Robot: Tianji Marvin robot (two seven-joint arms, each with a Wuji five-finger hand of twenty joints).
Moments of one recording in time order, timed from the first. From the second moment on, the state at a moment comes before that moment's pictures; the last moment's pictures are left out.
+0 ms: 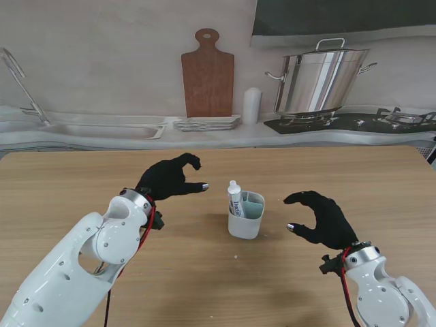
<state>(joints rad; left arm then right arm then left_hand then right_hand) 1.41 -1.12 -1.12 -1.76 0.67 0.11 -0.07 -1.84 -1.13 1.54 -1.72 -0.52 -0.41 -0.14 0.53 -0.38 0.21 0.14 0.34 0.00 0.79 0.70 1.00 0.21 0.71 0.57 1.24 0.12 1.36 0.91 1.07 0.16 1.86 0.64 0.18 -0.70 1.22 -0.08 0.52 0.05 0.75 0.28 0.54 0.36 0.57 0.30 0.55 0.38 0.48 0.33 0.12 0.54 1.03 0.28</state>
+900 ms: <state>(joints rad) 1.75 -1.04 -1.45 -1.85 0.85 0.11 -0.30 -1.84 -1.12 1.54 -1.72 -0.52 -0.40 -0.10 0.55 -0.35 0.23 0.17 0.31 0.01 0.67 0.61 0.75 0.24 0.45 0.41 1.05 0.27 0.82 0.83 0.82 0.28 1.70 0.64 0.18 -0.70 1.22 -0.08 0.52 0.05 0.75 0.28 0.54 0.36 0.57 0.30 0.55 0.38 0.48 0.33 0.12 0.54 1.03 0.28</state>
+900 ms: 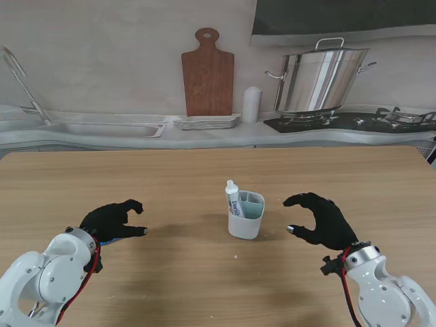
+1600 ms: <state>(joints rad) 1.75 -1.03 -1.44 -1.76 0.83 0.15 -0.34 -1.84 -1.12 1.53 -1.72 -0.52 -0.39 -0.10 0.56 -0.33 0.21 0.17 0.28 0.00 0.68 0.63 0.58 0.25 0.42 0.38 0.92 0.35 0.68 0.73 0.67 0.37 1.53 0.67 0.18 -0.70 1.22 -0.08 0.52 0.05 0.75 0.28 0.54 0.36 0.57 0.30 0.55 0.38 0.48 0.33 0.12 0.54 1.03 0.28</state>
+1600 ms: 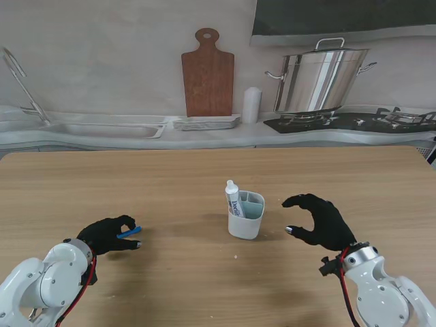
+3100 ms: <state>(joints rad) 1.63 -1.01 -1.42 -1.60 0.74 -0.20 -0.32 -1.84 -1.11 1.53 -1.72 -0.52 -0.37 -0.07 0.57 -0.34 0.34 0.14 0.56 -0.08 0.96 0.77 0.86 0.17 0.60 0.51 0.62 0.22 0.33 0.41 0.06 0.26 0.81 0.42 0.18 -0.70 1.22 -0.08 0.54 0.05 0.75 0.28 0.54 0.36 0.56 0.30 0.55 0.38 0.48 0.33 0.12 0.54 1.03 0.28</state>
